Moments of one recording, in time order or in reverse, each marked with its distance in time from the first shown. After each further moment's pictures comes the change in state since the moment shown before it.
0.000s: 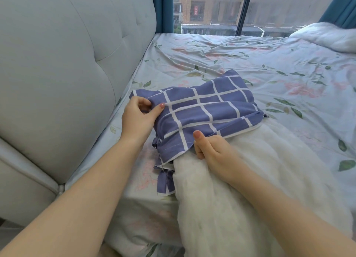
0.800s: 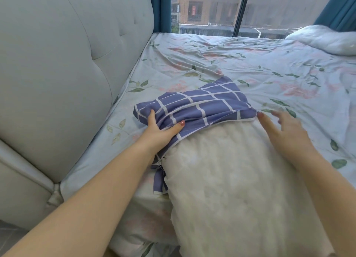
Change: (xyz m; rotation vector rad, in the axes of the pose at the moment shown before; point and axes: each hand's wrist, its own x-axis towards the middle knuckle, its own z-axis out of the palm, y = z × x) left_hand -0.033 0.002 0.025 -0.018 -0.374 -0.400; right_hand -0.019 0.061 -0.125 -0.466 0.445 0.544
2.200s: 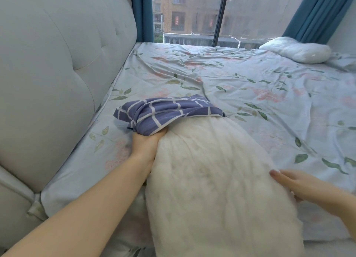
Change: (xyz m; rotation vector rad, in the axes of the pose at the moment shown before) left_hand -0.014 -0.004 0.036 -0.394 0.188 0.070; right_hand -0.079 0.083 -0.067 0.104 -0.554 0.298
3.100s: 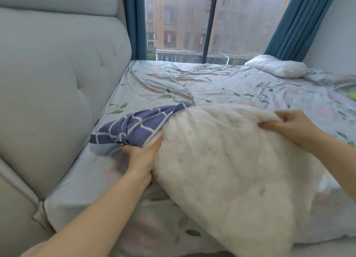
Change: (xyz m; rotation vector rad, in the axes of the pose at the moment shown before) left_hand -0.047 0.020 -0.001 -0.147 0.070 -0.092; right_hand -0.013 -0.083 -0.081 0.131 0.464 -0.397
